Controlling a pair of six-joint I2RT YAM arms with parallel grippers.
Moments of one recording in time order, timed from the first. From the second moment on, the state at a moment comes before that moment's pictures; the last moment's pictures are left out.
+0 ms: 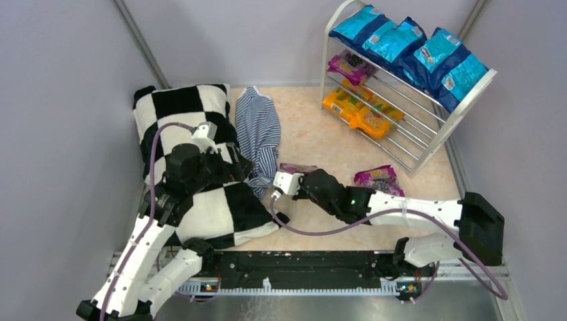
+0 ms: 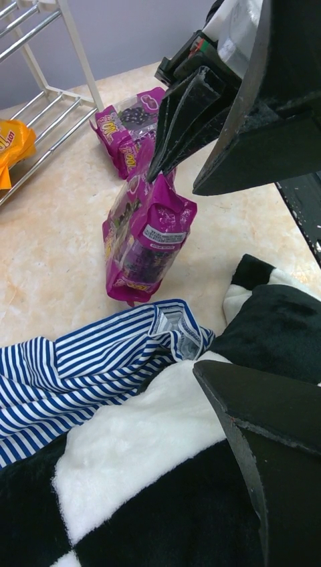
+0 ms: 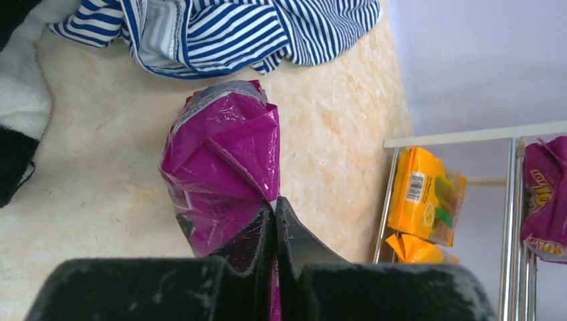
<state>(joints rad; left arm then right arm) -0.38 0.74 0.93 -0.61 0.15 -0.47 1.17 1.29 0.82 0.00 0.43 -0.64</state>
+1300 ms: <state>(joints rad) -0.38 0.75 0.92 -0.61 0.16 -0.47 1.16 1.64 0.77 0.07 0.42 -0.66</state>
